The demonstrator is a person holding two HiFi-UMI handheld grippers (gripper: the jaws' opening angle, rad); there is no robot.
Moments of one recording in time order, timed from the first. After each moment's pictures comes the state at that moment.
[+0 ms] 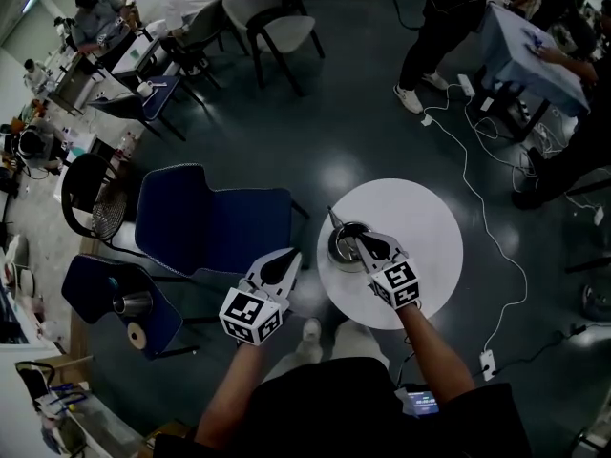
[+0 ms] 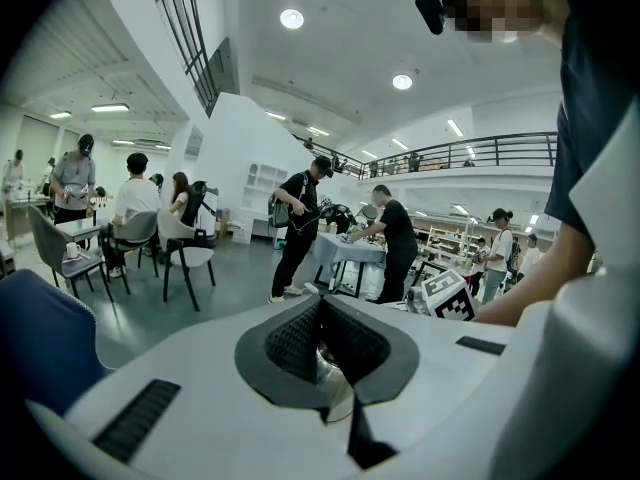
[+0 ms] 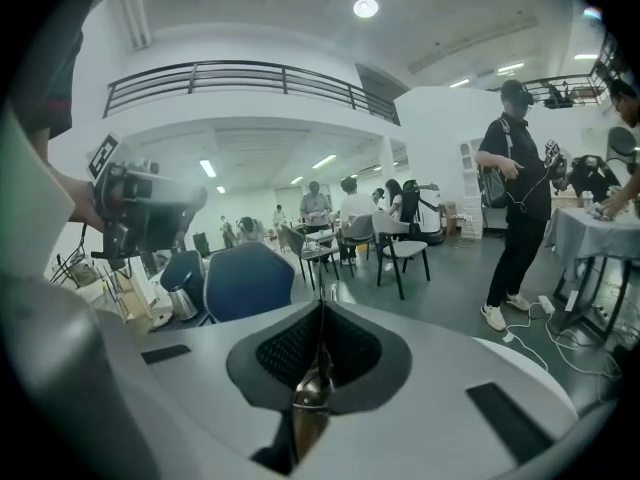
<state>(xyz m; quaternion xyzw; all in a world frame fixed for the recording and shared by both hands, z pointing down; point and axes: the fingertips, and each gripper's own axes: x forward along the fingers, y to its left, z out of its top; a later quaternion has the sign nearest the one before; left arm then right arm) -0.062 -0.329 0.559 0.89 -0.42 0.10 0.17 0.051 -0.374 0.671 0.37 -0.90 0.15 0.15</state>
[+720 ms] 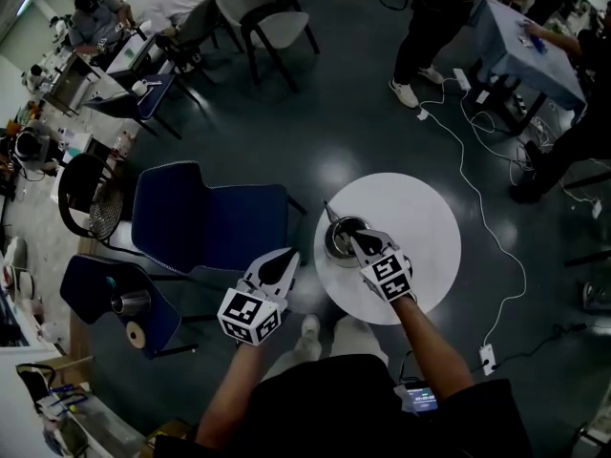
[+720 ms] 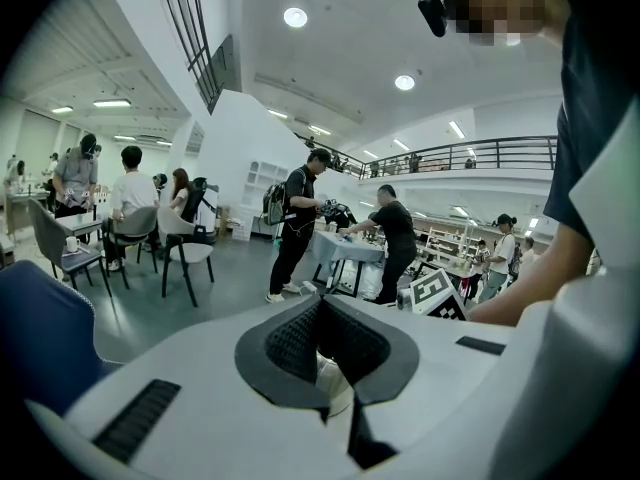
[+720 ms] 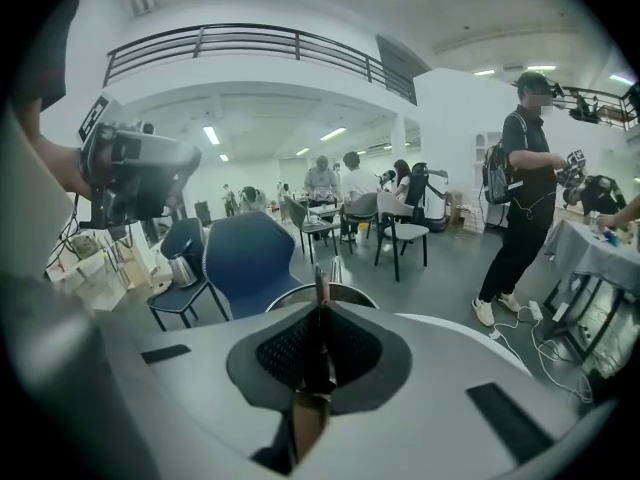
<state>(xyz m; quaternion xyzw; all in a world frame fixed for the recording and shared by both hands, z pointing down) -0.058 -0.320 0.567 0.88 -0.42 0.10 0.18 0.048 -0.368 0.701 0.36 -0.89 0.14 0.24</state>
